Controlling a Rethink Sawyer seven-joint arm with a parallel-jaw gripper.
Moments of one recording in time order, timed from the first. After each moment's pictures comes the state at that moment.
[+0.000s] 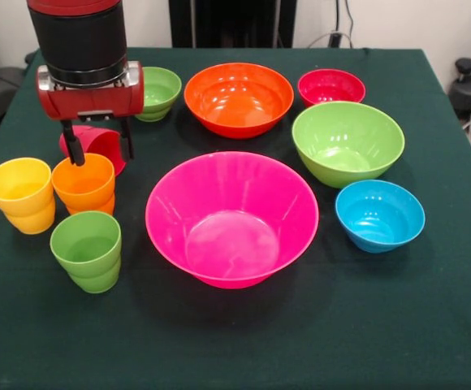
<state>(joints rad) -0.81 -0.52 0.65 1.37 -0.71 0.91 1.61</state>
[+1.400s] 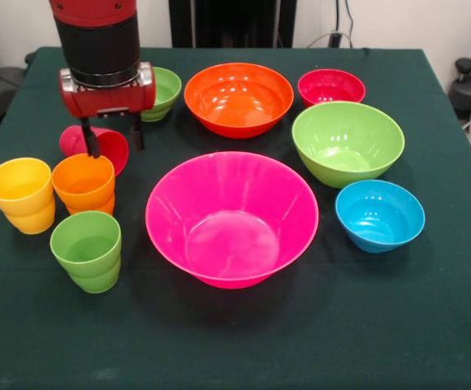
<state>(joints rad) -0.84 -0.51 0.65 1.48 -0.78 0.85 1.61</state>
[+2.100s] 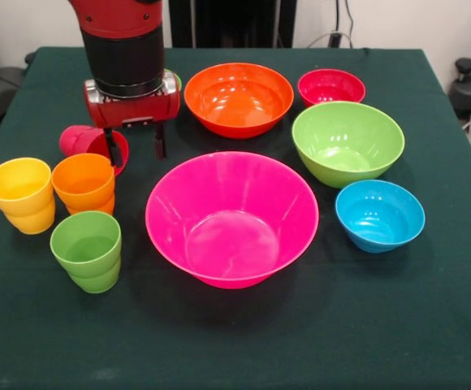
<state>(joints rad) -0.81 -0.48 0.65 1.47 -0.78 0.85 1.61</state>
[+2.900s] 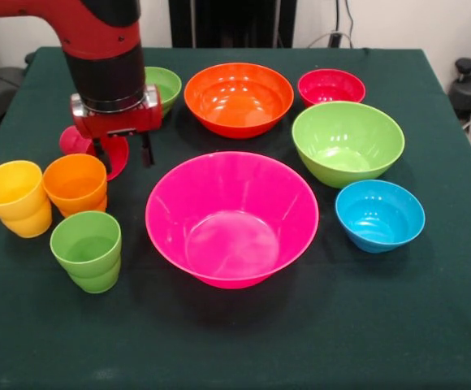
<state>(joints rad) -0.87 -0.43 0.65 1.45 -0.79 0.85 1.61</state>
